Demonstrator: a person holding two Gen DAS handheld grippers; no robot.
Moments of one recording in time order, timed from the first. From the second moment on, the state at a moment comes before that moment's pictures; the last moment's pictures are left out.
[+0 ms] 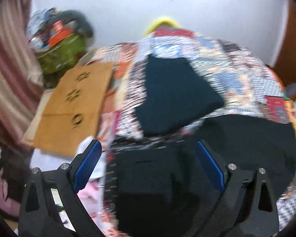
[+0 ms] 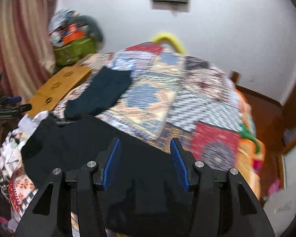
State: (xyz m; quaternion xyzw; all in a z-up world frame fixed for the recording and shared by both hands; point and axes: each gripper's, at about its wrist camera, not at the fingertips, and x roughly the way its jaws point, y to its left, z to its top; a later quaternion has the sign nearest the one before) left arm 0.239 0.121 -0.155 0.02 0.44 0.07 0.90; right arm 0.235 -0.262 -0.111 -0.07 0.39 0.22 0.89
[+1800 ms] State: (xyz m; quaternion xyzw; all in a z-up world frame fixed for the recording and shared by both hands) left arm 0.182 0.175 -0.215 -0.04 0.50 0.06 0.86; right arm 0.258 -0.132 -0.145 -0.18 0.42 0.32 0.83
